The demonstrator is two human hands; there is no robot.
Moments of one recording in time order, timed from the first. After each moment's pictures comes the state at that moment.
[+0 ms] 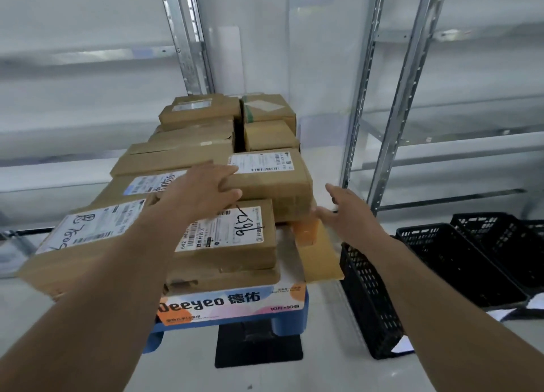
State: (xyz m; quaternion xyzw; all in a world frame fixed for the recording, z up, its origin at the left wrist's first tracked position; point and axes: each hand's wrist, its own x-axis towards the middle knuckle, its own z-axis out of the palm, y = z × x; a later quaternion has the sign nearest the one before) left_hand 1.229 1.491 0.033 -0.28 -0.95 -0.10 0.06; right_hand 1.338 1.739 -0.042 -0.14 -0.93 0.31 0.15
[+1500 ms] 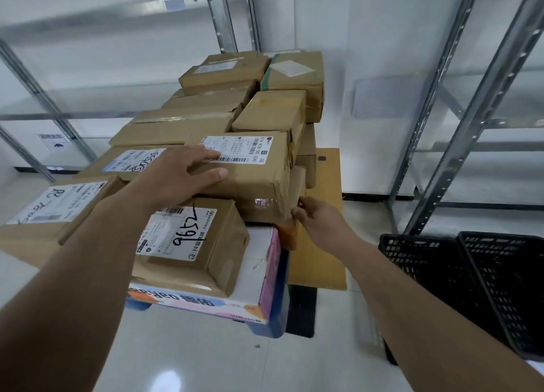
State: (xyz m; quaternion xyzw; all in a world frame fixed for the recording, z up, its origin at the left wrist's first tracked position) left_hand 1.216 1.527 0.026 -0.16 -0.97 -0.18 0.05; right_hand 1.259 1.779 -0.093 0.00 -0.87 0.49 -0.04
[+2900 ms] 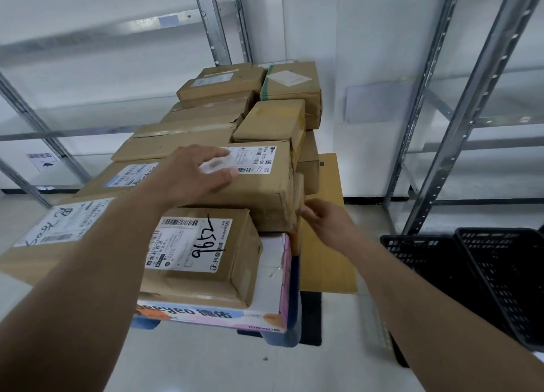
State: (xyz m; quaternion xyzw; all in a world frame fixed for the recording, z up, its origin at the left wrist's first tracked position) left_hand 1.207 1.529 0.040 -0.20 -0.96 -0.20 0.07; right_hand 1.252 1.772 -0.094 -0.04 -0.89 0.46 -0.02
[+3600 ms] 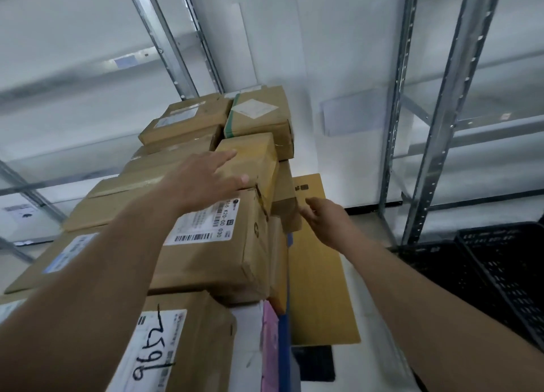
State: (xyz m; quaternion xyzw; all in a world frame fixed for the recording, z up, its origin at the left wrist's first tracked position) left_hand 1.119 1.620 0.059 -0.24 -0.97 -0.09 0.04; right_hand 1.170 1.831 -0.087 -0.07 -0.92 0.39 0.05
